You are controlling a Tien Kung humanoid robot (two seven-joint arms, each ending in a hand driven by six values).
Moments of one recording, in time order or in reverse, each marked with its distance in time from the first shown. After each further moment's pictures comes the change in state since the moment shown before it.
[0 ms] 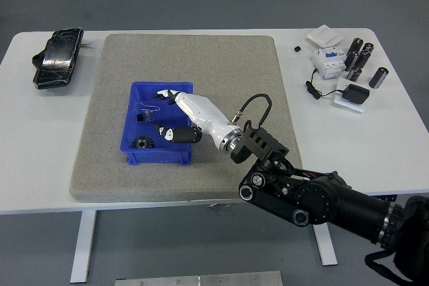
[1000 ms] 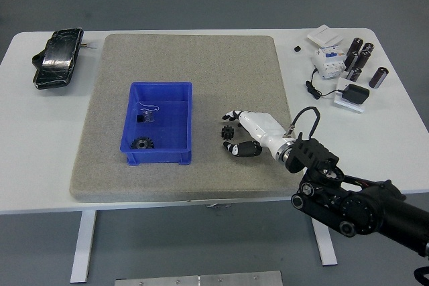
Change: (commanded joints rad) left arm 0.005 -0.004 -0.006 0.000 0.008 0.000 -0.002; right arm -0.099 -0.203 -0.006 -0.022 -0.165 0.105 -0.111
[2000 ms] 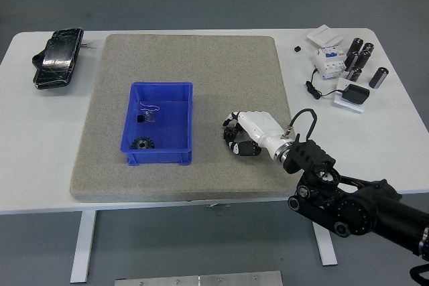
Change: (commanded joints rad) left arm -0.002 0.001 0.000 0.000 -0.003 0.003 -0.007; right arm 0.013 0.023 -0.026 -0.053 -0.038 -0.071 0.028
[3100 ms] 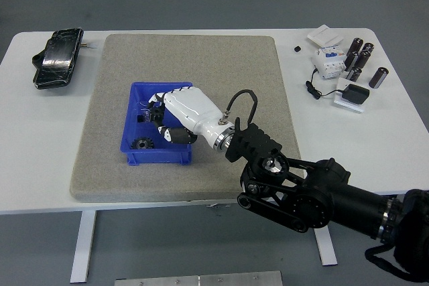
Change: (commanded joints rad) left arm -0.005 0.001 -0.004 0.000 0.007 -0.002 0.005; right arm 0.131 0.190 -0.043 0.077 -0.155 -0.007 -0.031
